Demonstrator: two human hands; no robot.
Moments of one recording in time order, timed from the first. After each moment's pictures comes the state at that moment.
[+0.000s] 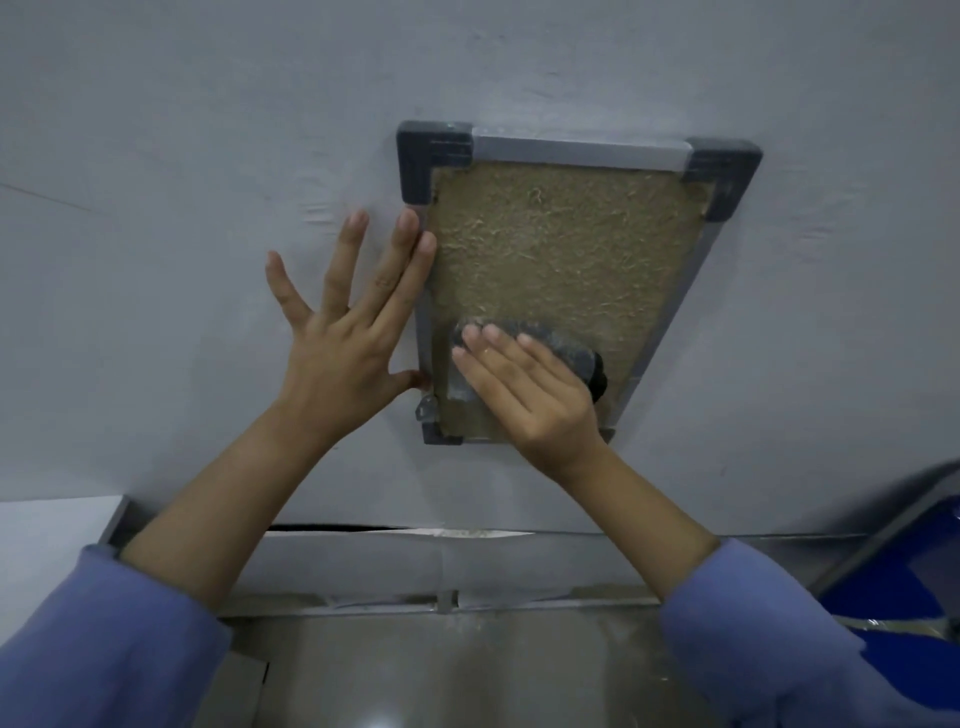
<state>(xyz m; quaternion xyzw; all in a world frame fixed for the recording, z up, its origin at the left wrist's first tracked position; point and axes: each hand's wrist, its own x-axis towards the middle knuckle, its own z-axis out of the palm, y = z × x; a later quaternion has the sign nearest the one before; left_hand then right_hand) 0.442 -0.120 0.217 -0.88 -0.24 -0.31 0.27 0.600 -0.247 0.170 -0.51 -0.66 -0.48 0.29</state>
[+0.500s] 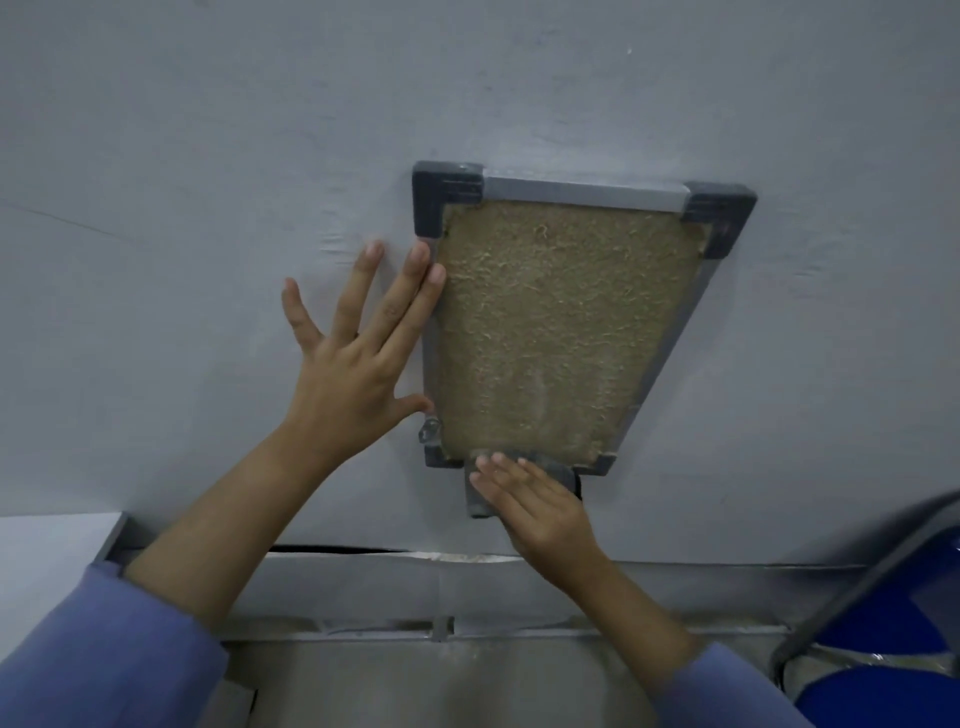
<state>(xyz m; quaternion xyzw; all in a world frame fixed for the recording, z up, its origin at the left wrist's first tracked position) 0.440 -0.119 0.216 -0.89 -0.23 -0.31 0.25 0.588 -0.287 0.087 -0.59 -0.70 -0.30 0.28</state>
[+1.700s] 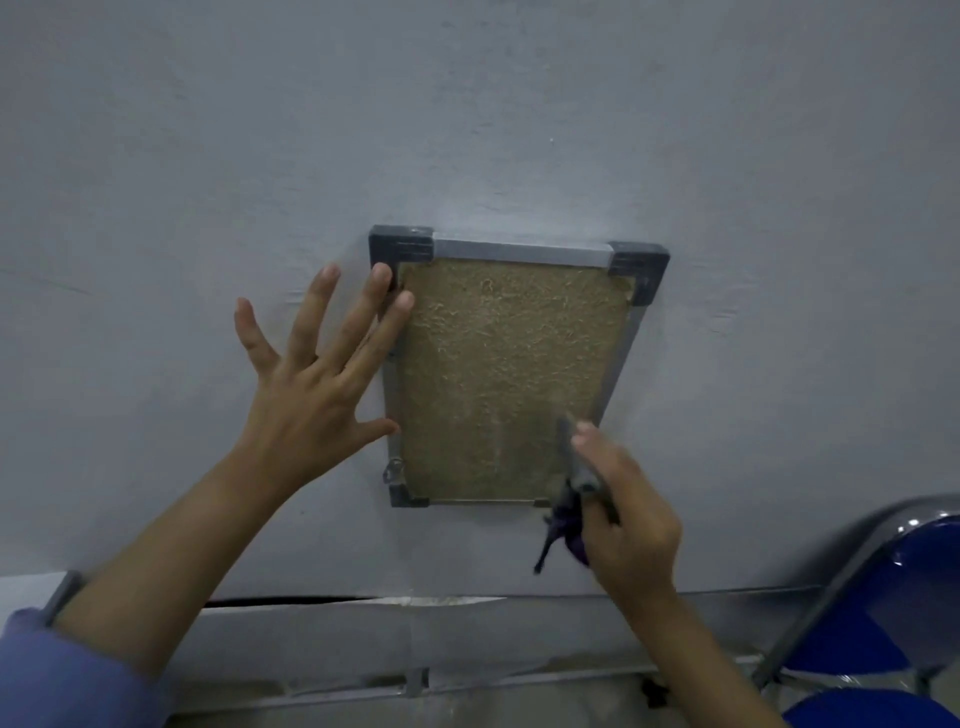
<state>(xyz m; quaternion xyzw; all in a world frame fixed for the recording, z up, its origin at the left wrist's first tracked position) 0.438 -0.124 0.241 -0.88 -0.23 -0.32 0.26 0.618 -0.342 0.165 -0.61 -0.55 -0.31 0.48</state>
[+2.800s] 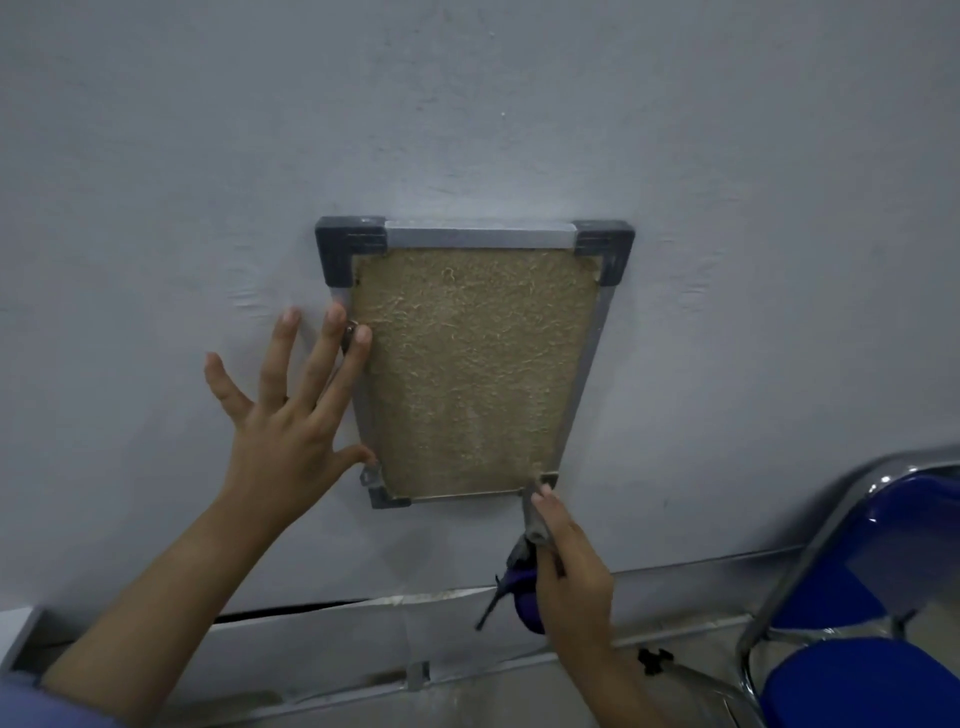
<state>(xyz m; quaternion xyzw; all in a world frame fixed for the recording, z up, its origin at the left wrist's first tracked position) 0.442 -0.124 0.204 -0.90 -0.23 -0.30 0.22 0.592 -0.342 0.068 -0.72 -0.42 -0.20 0.51</state>
